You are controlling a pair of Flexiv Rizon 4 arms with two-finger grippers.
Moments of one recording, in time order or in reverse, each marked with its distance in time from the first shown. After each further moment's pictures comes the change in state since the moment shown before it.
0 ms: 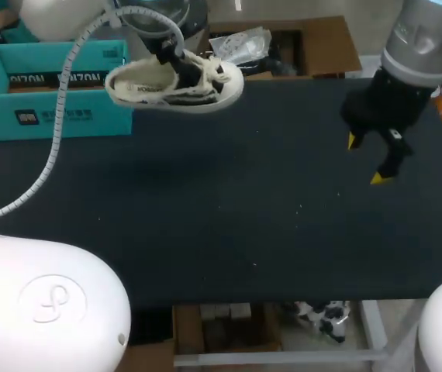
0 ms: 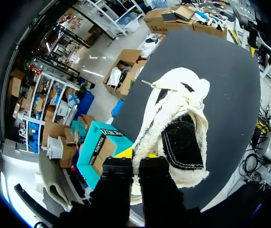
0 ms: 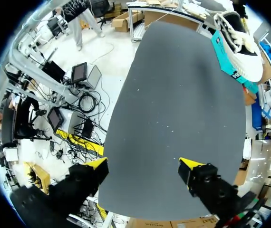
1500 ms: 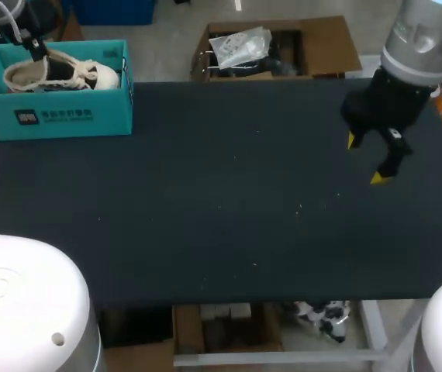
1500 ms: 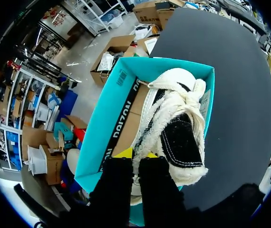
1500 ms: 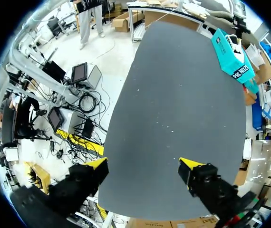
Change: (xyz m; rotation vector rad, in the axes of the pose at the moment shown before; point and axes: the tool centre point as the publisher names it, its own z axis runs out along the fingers) left arm -0.210 0.196 0.273 0.043 0.235 0.099; right arm 0.000 0.000 0.000 -0.001 0.001 0.000
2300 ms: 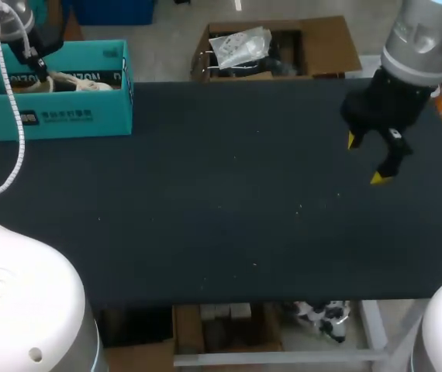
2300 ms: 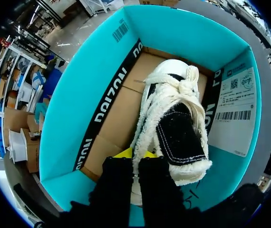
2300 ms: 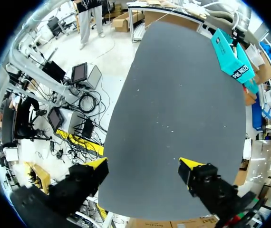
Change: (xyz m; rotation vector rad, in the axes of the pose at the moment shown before) left arm -0.003 0.039 0.086 -0.126 0.145 -0.101; right arm 0.000 0.000 0.000 -0.001 -0.001 0.000
